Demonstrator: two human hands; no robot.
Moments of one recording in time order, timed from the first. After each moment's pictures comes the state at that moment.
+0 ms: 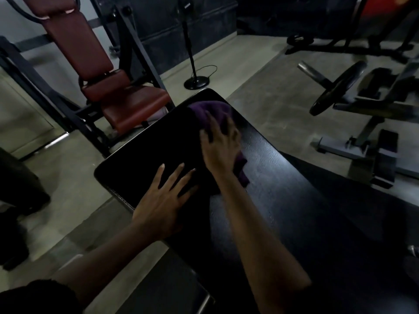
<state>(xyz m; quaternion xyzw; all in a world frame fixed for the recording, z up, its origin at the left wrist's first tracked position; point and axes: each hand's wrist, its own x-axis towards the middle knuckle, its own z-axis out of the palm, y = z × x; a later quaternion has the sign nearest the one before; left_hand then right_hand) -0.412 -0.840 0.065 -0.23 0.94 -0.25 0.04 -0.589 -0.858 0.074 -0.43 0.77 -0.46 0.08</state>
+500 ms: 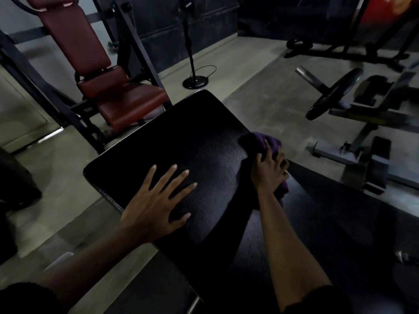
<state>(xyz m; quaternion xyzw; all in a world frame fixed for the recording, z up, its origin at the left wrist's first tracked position) -0.415 -0.834 0.063 -0.26 0.93 -0.24 0.00 -0.695 -0.817 -0.002 -0.24 0.89 -0.38 0.12</state>
